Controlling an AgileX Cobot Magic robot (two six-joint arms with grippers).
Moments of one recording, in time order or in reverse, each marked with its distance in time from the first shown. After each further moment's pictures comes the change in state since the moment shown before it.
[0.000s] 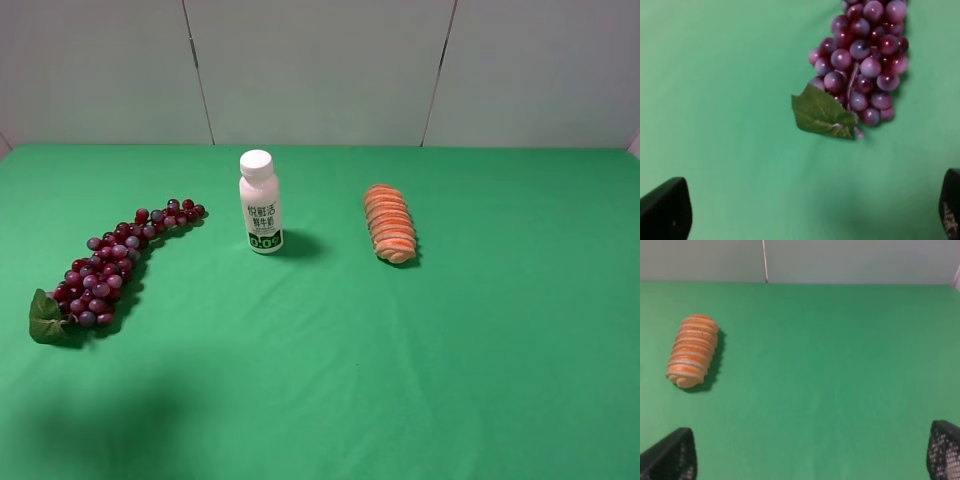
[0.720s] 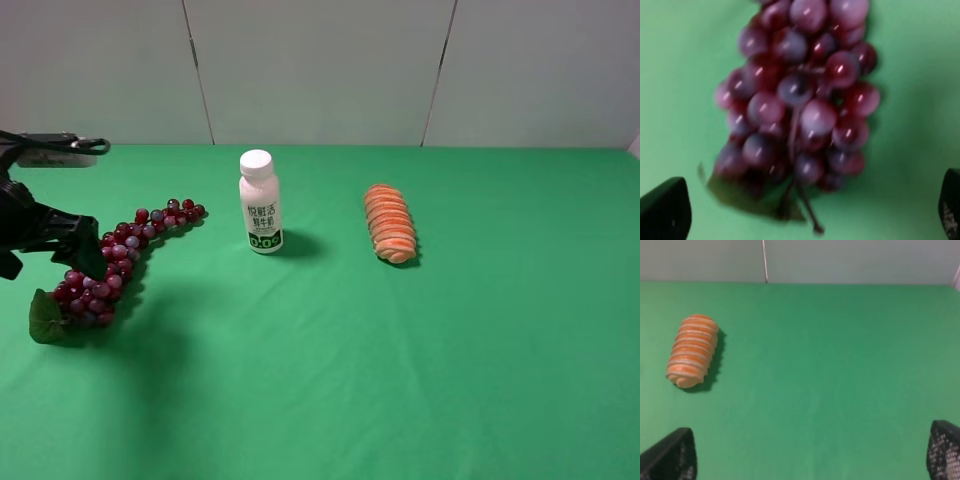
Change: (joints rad) left arm -0.064 0.520 -0.001 -0.159 -0.300 0.196; right arm 0.000 0.000 0.000 0.000 0.000 0.000
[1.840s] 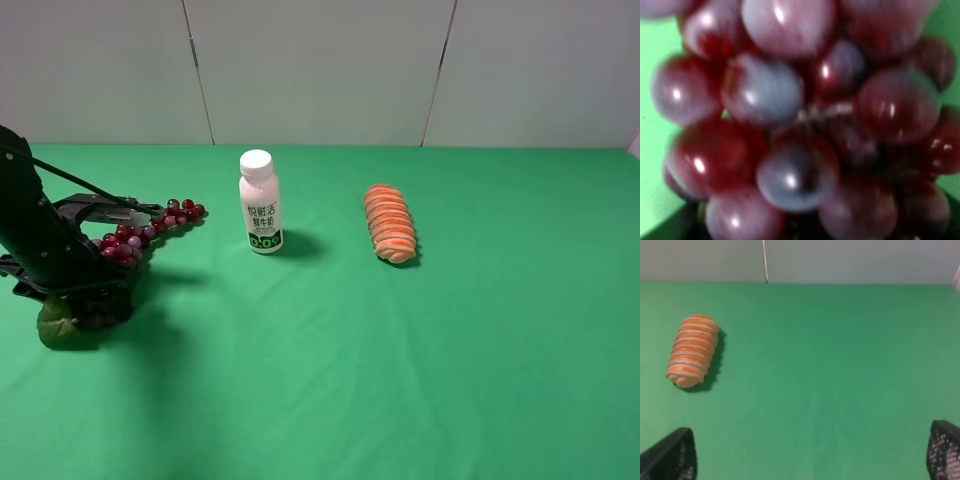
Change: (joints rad) left arm -0.059 0.293 -0.006 0.034 -0.143 -0.011; right arm 0.000 0.000 0.000 0.000 0.000 0.000
